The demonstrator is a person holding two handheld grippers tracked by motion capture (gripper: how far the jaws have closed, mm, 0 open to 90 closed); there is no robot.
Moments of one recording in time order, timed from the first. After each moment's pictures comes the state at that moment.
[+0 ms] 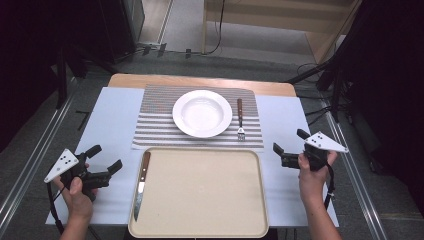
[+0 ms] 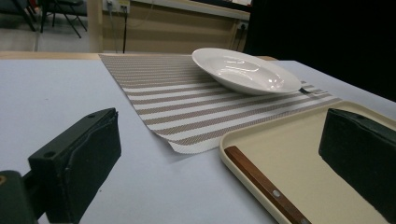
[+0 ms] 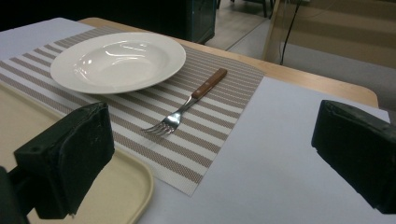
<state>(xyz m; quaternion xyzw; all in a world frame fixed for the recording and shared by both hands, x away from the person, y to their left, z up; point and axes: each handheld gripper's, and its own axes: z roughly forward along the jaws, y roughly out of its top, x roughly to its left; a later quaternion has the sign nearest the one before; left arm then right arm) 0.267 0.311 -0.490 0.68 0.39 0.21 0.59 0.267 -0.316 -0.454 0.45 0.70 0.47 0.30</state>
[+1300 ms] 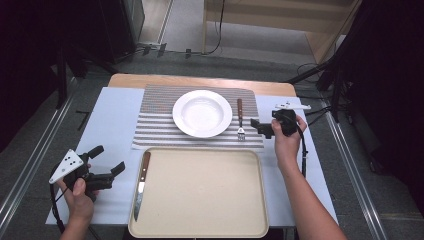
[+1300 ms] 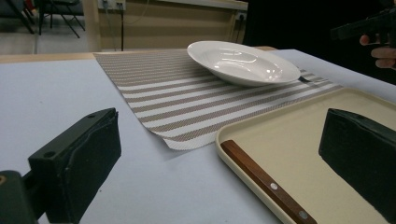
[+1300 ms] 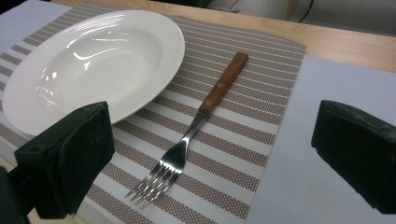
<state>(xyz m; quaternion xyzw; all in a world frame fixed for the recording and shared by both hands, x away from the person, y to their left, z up) 0.264 0.304 -0.489 0.70 0.38 0.22 0.57 0.380 -0.275 -0.460 0.52 0.72 0.42 0.19</state>
